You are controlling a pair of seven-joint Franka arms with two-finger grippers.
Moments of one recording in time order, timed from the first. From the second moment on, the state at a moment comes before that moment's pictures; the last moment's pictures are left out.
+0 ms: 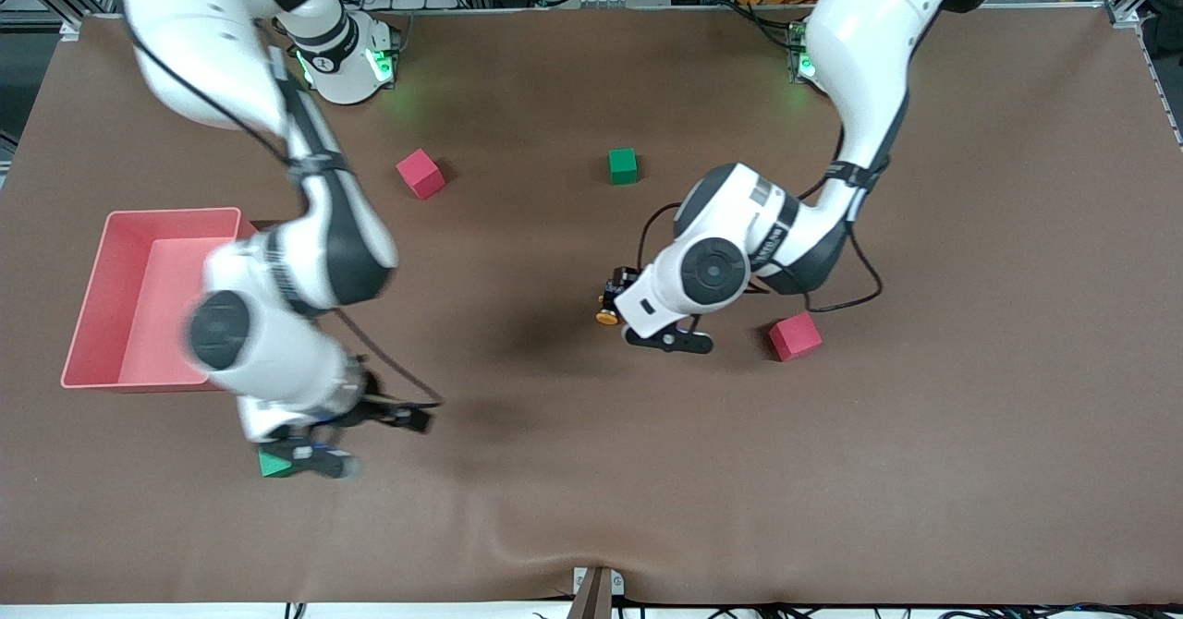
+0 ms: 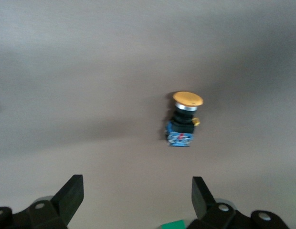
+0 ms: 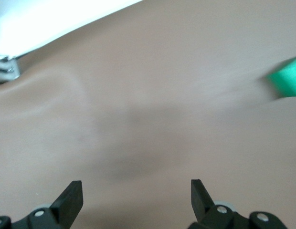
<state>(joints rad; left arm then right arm) -0.50 0.74 -0.18 -1.32 -0.13 1.86 -0.46 0.21 0.72 0.03 -1.09 0.07 1.93 0.53</state>
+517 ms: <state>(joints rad) -0.59 0.87 -0.18 -1.25 -0.13 1.93 -0.49 0.02 0.49 0.04 -1.10 0.06 1.63 0.32</state>
